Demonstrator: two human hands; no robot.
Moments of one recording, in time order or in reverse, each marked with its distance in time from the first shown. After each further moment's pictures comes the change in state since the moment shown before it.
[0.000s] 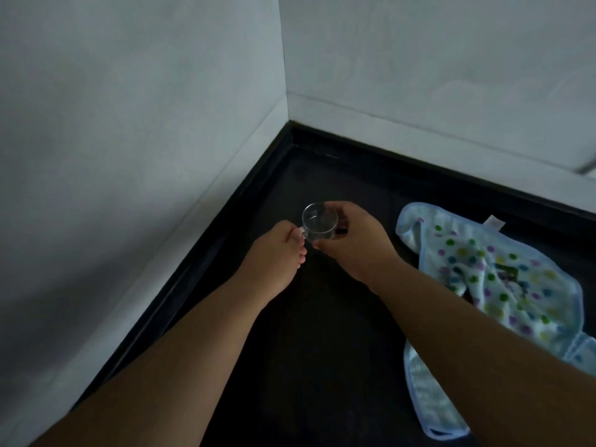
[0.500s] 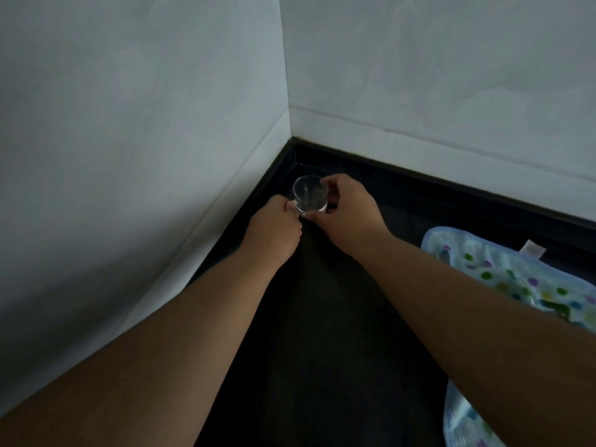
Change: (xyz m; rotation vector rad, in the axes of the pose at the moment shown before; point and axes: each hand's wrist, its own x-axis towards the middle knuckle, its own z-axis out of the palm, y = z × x) left_hand 0.104 0.017 -0.017 -0.043 0.163 0.023; right_hand 0.101 -0.014 0.018 -0.042 0.116 -0.082
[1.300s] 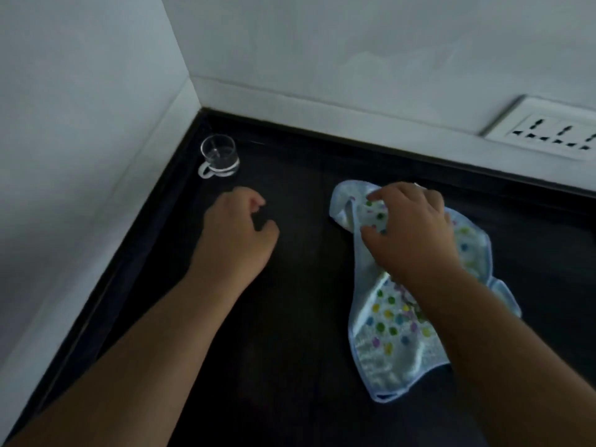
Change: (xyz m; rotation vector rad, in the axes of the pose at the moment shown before) left_hand -0.100 0.024 0.021 0.361 -0.047 0.290; right_hand -0.150 0.032 -0.143 -0.562 0.093 0.318
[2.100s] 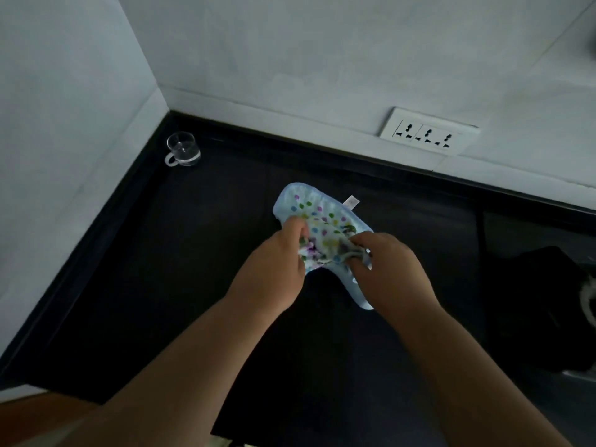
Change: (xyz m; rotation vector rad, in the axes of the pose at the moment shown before) left_hand -0.136 0.105 0.056 0.168 -0.265 0.251; right_hand -0.115 0.090 -0.063 0.169 -0.116 0.031
